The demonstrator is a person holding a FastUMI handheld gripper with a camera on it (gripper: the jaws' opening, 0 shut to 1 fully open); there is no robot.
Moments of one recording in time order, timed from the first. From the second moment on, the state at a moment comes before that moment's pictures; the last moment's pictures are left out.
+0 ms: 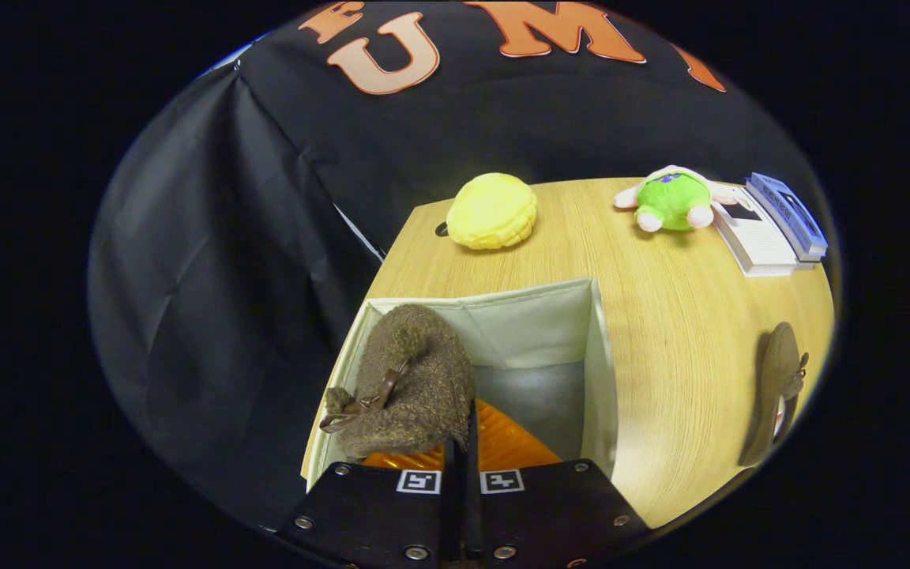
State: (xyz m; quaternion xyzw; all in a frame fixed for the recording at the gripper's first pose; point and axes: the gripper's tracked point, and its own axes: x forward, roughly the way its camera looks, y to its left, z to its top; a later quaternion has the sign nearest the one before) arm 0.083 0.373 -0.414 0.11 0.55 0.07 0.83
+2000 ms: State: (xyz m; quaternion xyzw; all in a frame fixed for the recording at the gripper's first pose) arm 0.013 0.086 -0.342 0.08 0.47 0.03 0.88
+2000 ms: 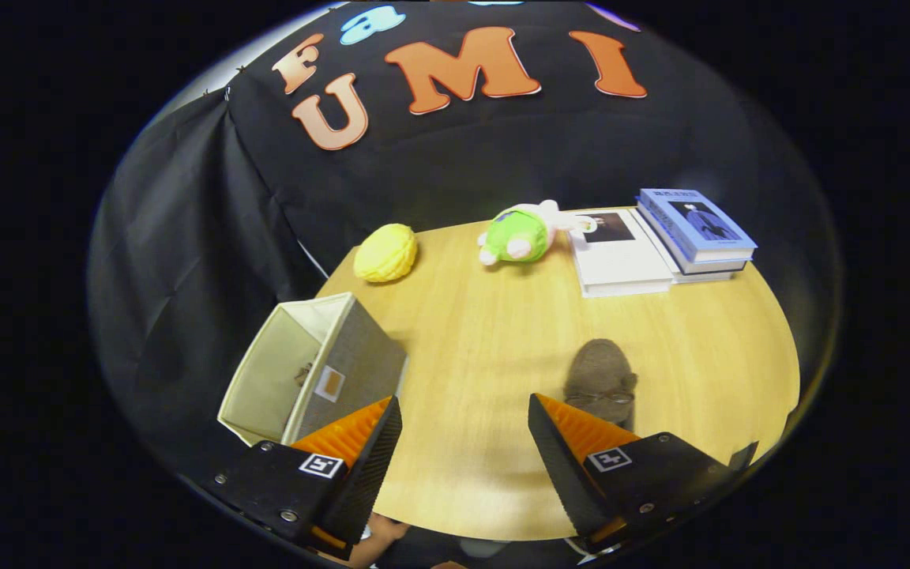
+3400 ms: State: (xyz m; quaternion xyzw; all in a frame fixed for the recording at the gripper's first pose) arm -0.025 -0.041 -0.479 0.11 0.56 -0.09 0.82
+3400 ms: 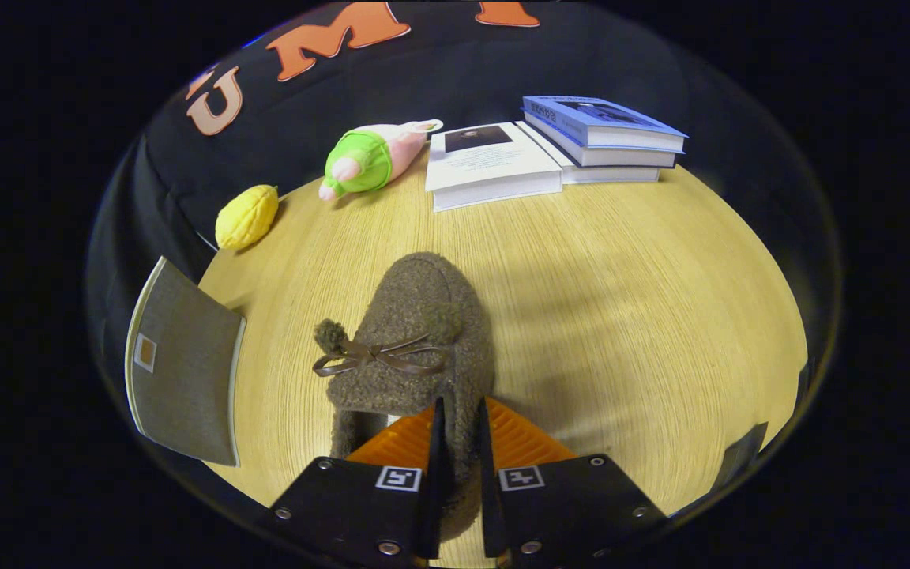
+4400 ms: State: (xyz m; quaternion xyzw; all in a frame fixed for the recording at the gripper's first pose) arm 0.020 0.078 -0.387 0.19 0.51 -0.02 0.84
